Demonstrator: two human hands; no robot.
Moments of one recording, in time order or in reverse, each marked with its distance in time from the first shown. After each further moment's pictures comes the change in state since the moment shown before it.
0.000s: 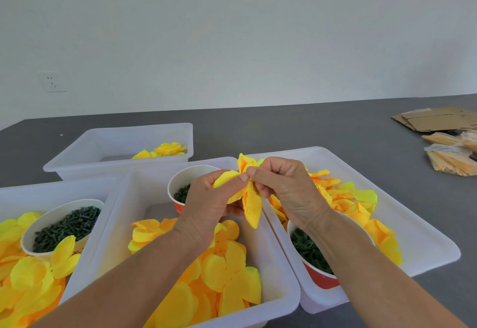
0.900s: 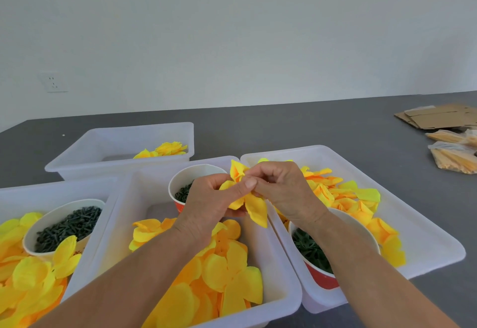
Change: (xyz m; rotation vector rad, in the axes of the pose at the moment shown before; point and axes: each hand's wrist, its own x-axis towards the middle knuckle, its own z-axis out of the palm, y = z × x) left_hand 0.002 0.002 -0.001 0.092 -0.021 -0.057; right_hand 0.000 0.004 0.001 -0.244 -0.069 -0.096
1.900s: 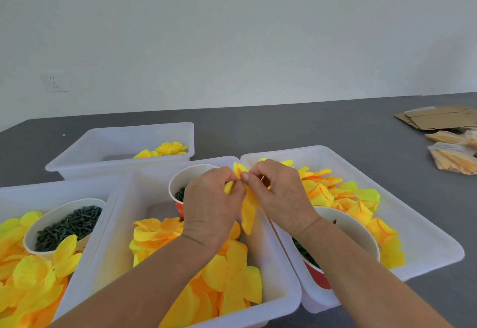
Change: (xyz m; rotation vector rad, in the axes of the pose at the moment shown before) left_hand 0.003 -0.002 0.009 0.857 0.433 0.591; right_hand -0.002 0.002 0.012 -0.470 0.211 -0.211
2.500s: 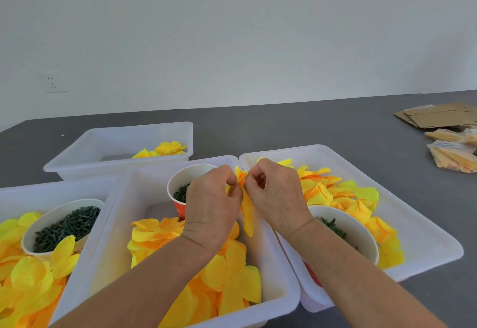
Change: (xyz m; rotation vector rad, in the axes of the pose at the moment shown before) left_hand -0.002 -0.002 0.005 -0.025 -0.041 -0.024; right_hand -0.001 -0.005 0.007 -0.152 0.068 0.114
